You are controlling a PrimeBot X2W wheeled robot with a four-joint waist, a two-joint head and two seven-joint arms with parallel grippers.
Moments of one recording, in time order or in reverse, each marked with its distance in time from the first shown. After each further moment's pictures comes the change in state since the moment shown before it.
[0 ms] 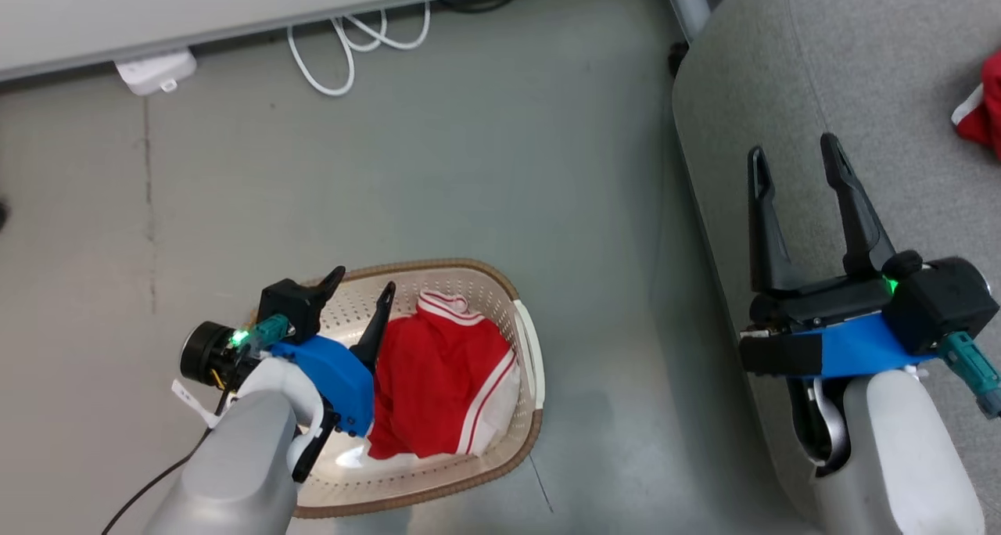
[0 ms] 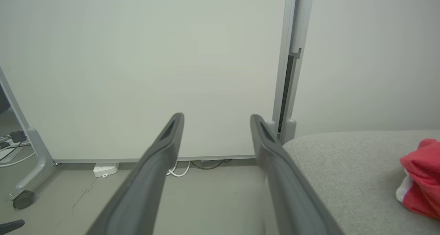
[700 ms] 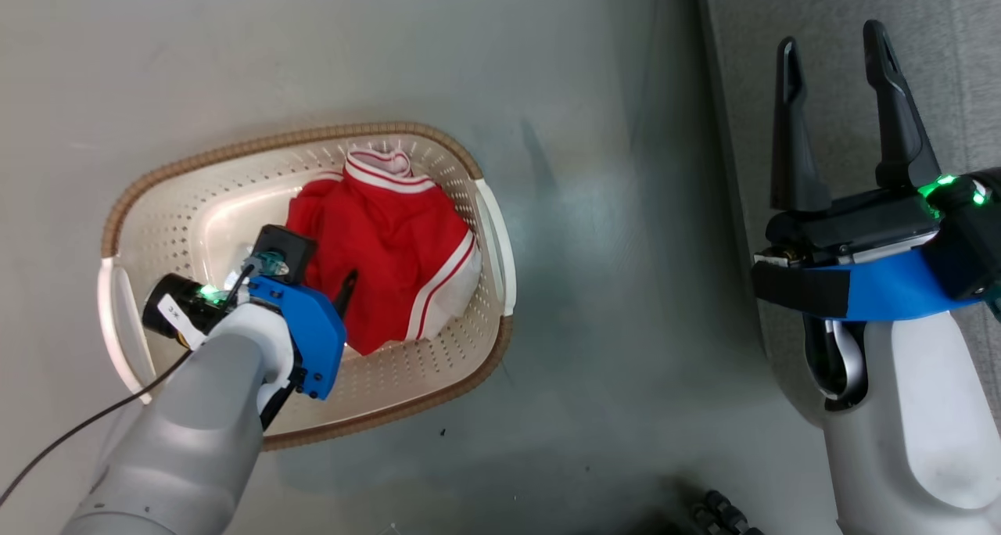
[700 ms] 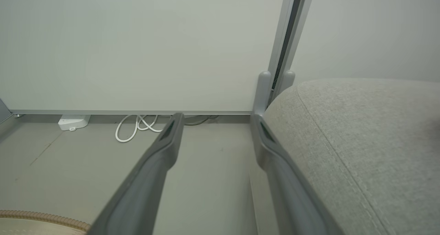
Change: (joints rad) left arm -0.251 0.040 -0.322 0.277 -0.181 -0.001 0.142; right arm -0.152 0.009 -0.011 -0.071 -0.034 0.000 0.000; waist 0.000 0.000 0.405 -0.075
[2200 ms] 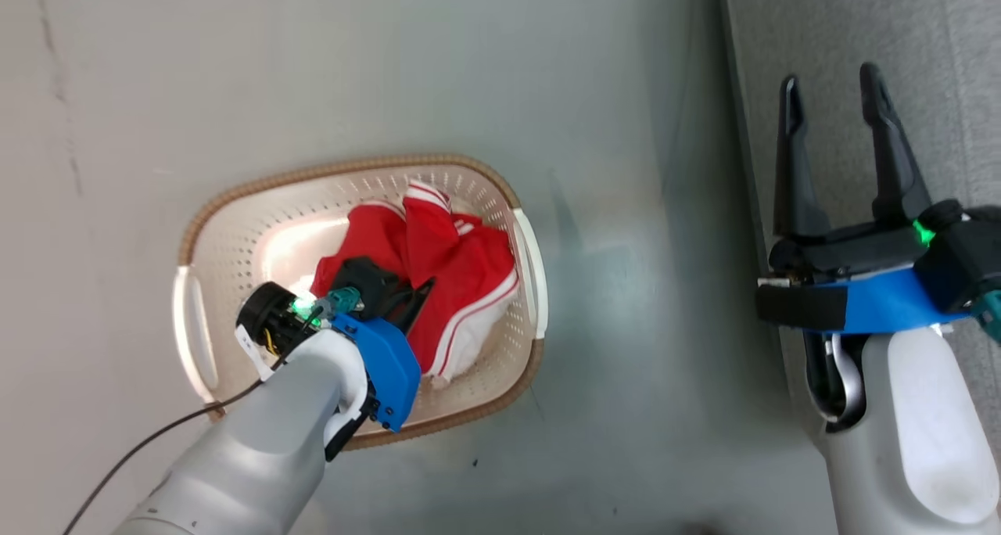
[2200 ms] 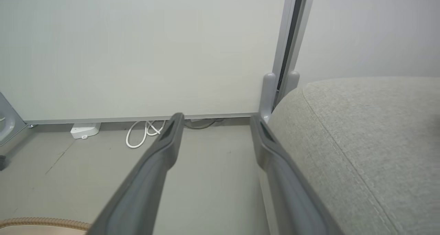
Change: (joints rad) left arm -0.010 -0.013 -0.388 -0.120 -0.300 0.000 -0.145; right arm 0.028 0.003 -0.030 0.047 0.009 0.000 0.000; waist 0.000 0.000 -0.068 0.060
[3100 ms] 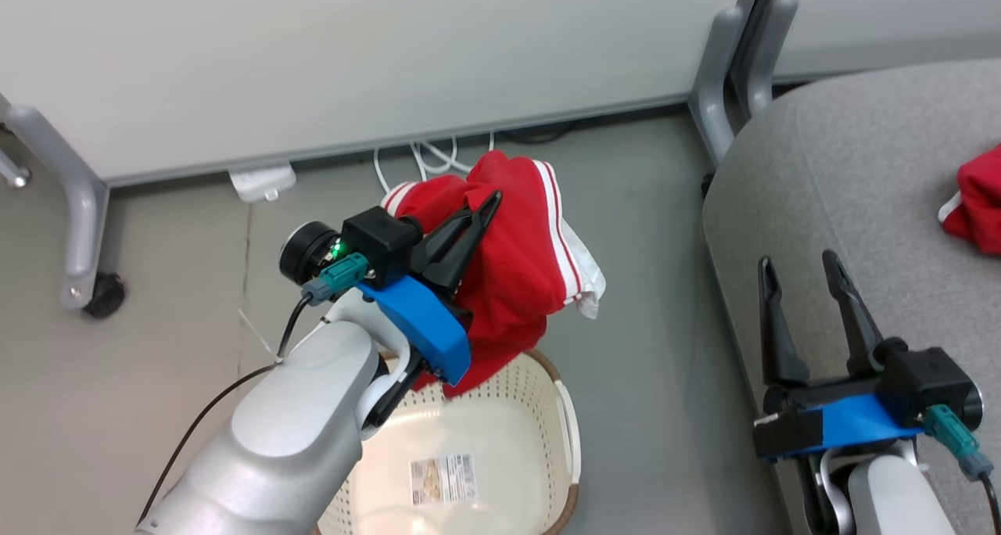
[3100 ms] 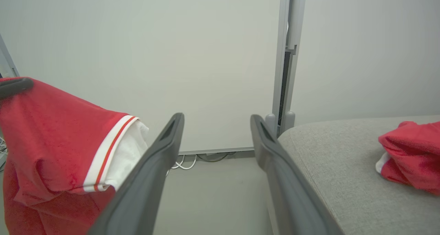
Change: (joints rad) left arm 0.103 0.018 0.346 -0.437 0.176 0.027 -0.012; right arm 0.253 -0.010 -0.016 0.109 0.025 0.000 0.000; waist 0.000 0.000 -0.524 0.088
